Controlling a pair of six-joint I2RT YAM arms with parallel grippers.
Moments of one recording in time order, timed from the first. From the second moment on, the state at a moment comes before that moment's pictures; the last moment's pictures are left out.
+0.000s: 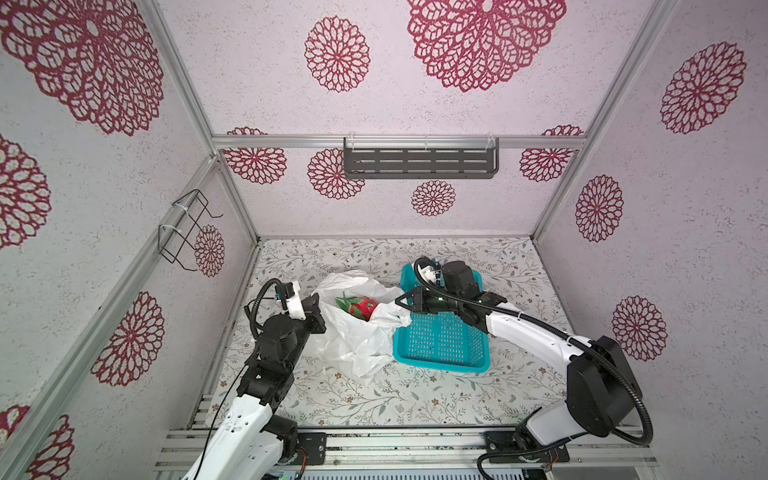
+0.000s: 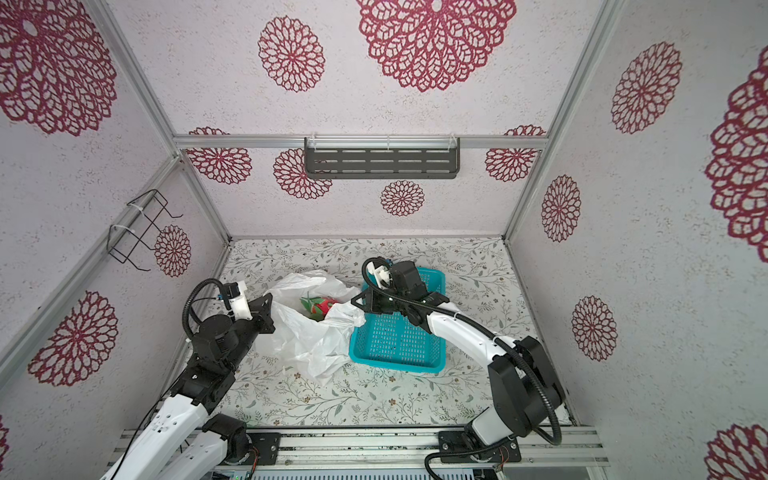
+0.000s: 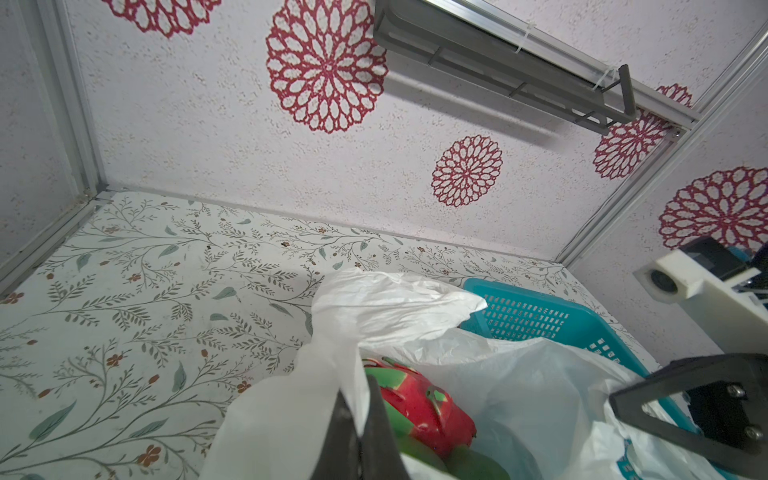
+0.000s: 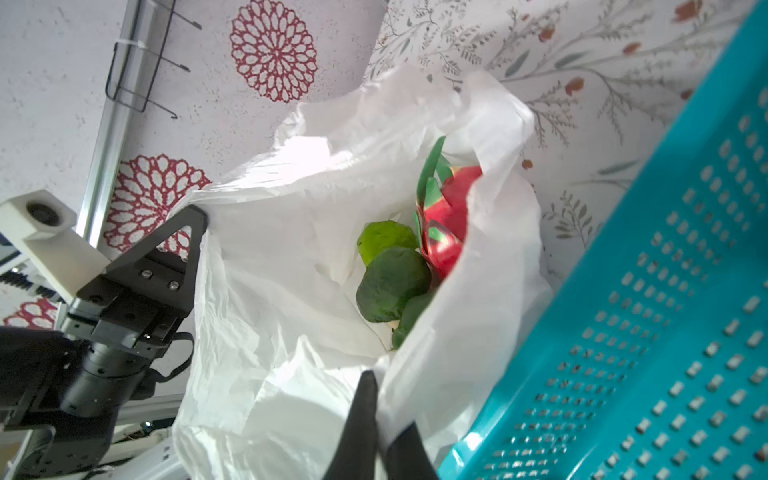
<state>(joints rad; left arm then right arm) -0.30 0.70 0.49 0.05 -0.12 -0.32 0.62 1.53 1.10 -0.06 -0.59 0.70</state>
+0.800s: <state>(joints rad) -0.28 0.95 0.60 0.16 -0.23 -0.30 0.71 1.74 1.81 -0.22 -0.60 0.35</state>
